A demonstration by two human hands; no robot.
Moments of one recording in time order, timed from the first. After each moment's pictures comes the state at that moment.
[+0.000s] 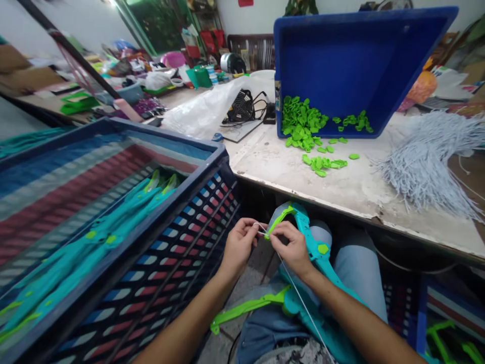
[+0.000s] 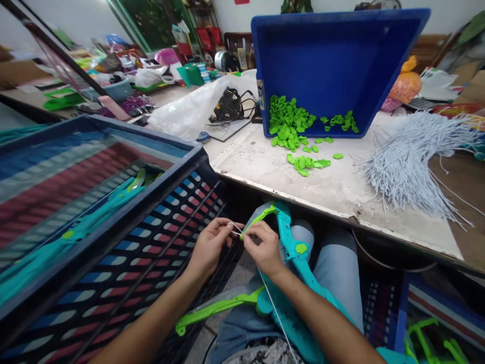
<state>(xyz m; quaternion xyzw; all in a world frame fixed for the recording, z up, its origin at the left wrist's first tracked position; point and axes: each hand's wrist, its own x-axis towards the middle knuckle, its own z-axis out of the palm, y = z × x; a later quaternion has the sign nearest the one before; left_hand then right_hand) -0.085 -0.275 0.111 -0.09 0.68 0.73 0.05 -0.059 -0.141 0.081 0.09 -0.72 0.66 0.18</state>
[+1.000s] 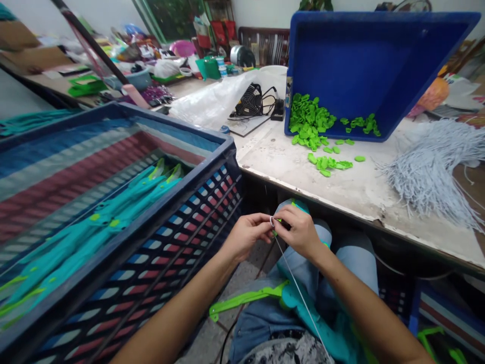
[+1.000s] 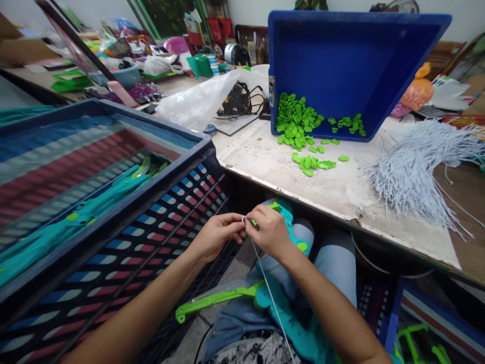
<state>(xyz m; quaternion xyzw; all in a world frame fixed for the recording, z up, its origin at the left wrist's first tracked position) -0.088 -0.272 0.135 -0.04 0.63 0.75 0.21 -0.084 -0.117 0.123 0.24 -0.85 0.43 0.18</state>
